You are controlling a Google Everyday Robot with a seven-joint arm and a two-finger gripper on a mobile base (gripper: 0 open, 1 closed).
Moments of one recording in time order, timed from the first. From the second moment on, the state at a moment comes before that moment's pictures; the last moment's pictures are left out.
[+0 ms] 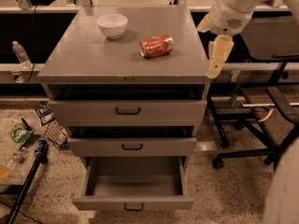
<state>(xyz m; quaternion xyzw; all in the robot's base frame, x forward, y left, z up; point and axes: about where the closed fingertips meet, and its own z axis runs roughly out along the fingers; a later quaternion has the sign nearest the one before) 0.628 -0.169 0.929 -0.70 0.70 0.01 0.17</state>
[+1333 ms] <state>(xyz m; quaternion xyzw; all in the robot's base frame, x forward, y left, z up) 0.770 -0.056 0.877 -0.77 0.61 0.00 0.19</state>
